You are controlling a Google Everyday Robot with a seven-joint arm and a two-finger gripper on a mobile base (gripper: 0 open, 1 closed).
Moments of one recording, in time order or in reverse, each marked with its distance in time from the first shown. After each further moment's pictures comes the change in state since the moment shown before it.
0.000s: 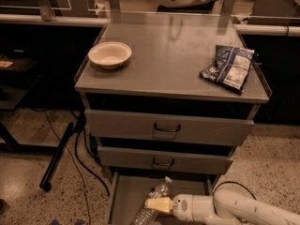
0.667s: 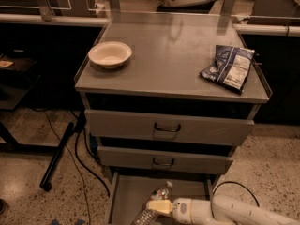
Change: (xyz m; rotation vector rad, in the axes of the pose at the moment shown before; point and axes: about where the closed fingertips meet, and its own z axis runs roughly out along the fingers) arm 0.004 -0.048 0.016 0.002 -0.031 0.074
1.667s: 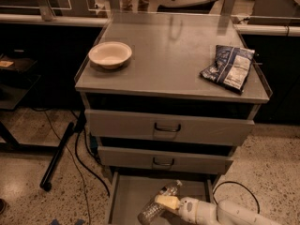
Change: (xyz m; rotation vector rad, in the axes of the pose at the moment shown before) arm -0.028 -0.046 -0.012 0.009 -0.143 0.082
